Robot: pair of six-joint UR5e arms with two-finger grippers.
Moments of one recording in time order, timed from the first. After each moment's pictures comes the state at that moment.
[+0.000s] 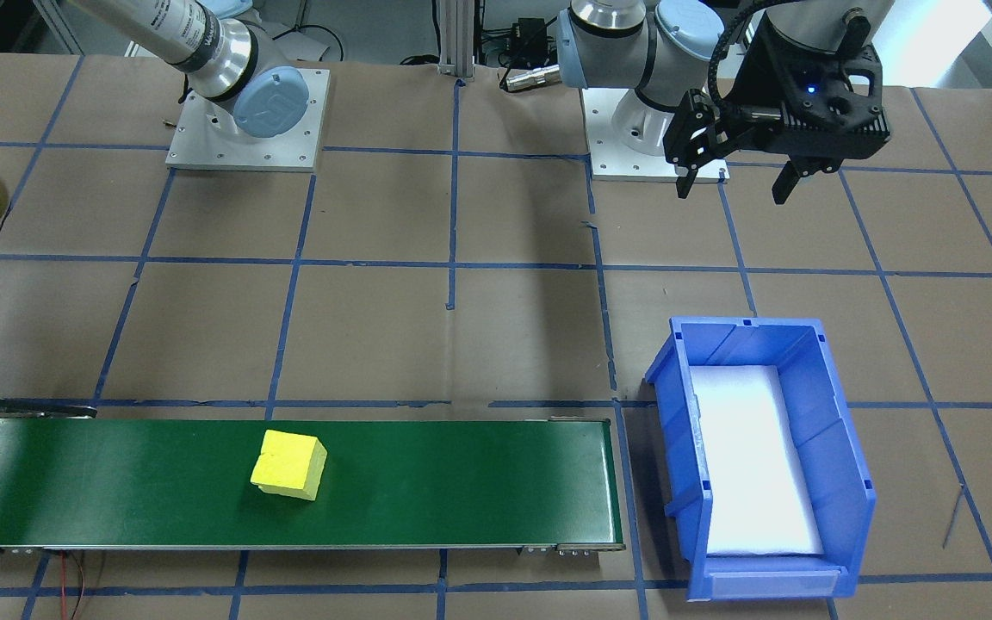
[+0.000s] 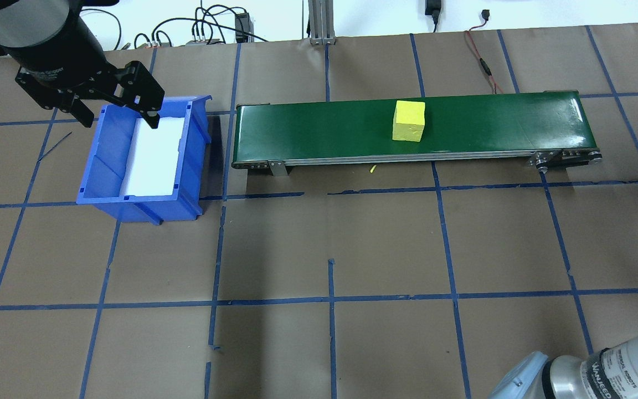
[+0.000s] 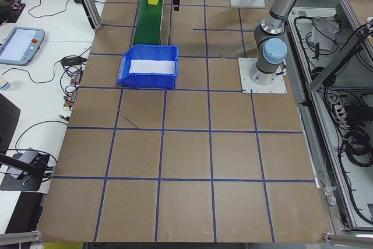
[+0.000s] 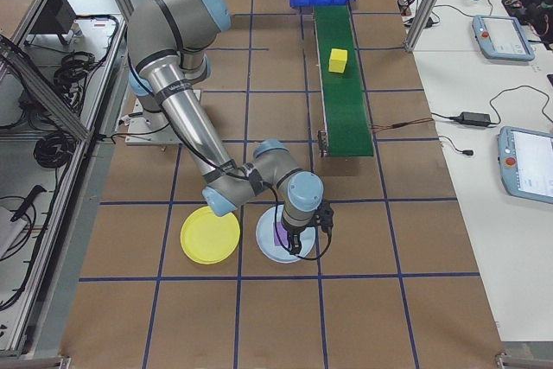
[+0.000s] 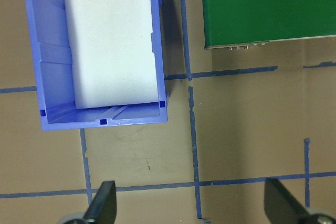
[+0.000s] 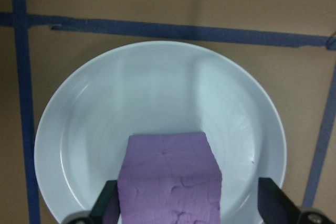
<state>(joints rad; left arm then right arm) -1.53 -1.53 -1.50 -1.64 1.59 0.11 0.60 -1.03 1.52 -2.08 -1.64 -1.04</state>
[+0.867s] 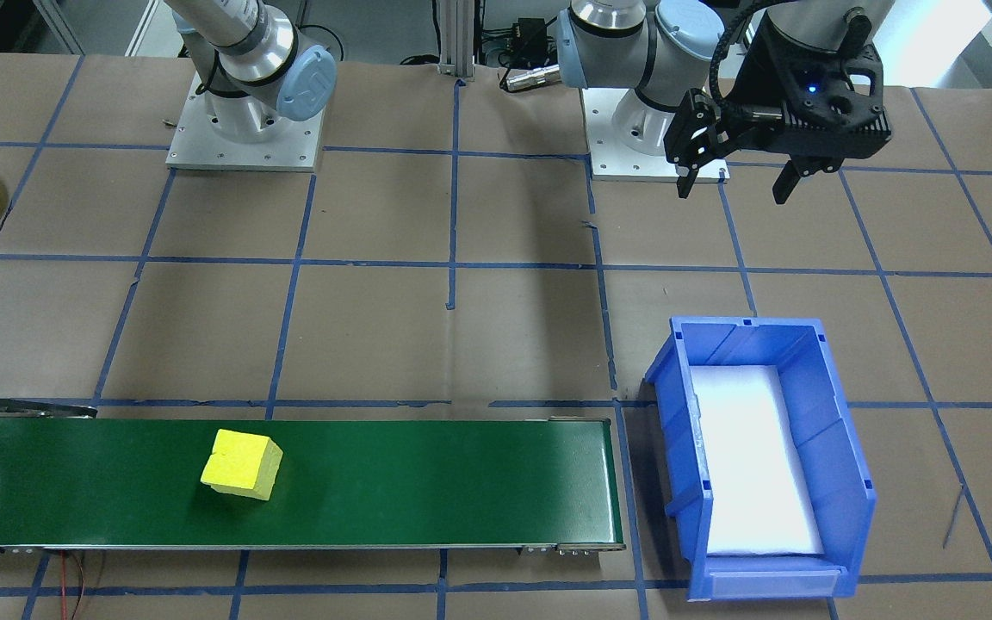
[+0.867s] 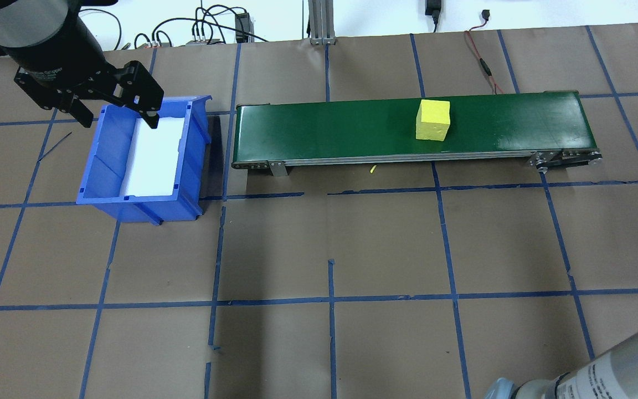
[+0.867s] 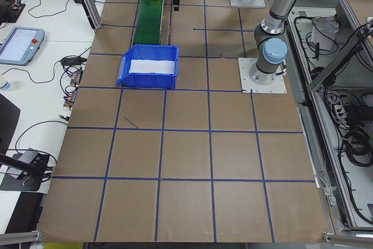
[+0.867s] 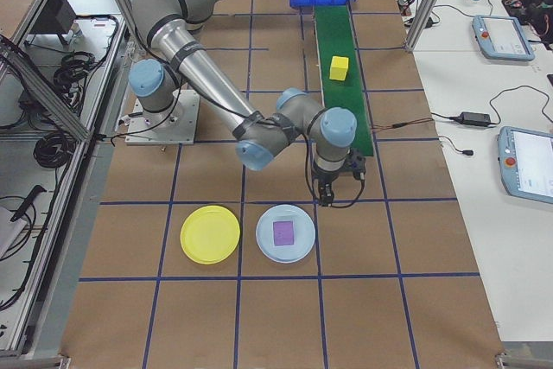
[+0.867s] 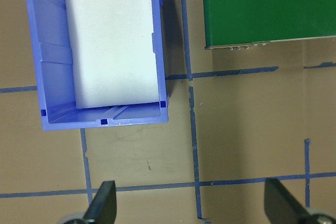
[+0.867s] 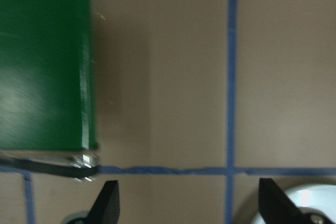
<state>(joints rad) -1.53 -1.53 -1.50 -1.64 1.59 0.10 0.99 -1.14 1.51 -1.99 -1.57 -0.60</state>
